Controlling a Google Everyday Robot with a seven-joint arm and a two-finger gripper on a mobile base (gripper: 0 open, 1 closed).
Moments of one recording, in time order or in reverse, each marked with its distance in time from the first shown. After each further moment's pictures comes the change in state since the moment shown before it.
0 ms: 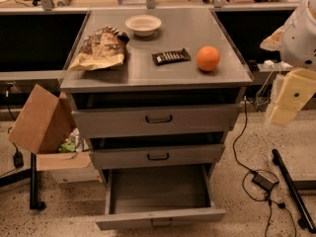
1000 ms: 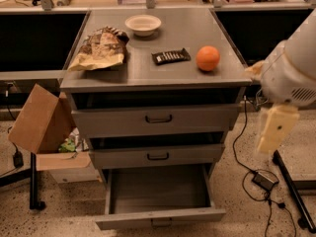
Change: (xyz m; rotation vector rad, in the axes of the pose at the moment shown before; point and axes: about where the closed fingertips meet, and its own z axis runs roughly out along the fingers) arm 0.001 0.025 0.052 -0.045 -0.022 -0.101
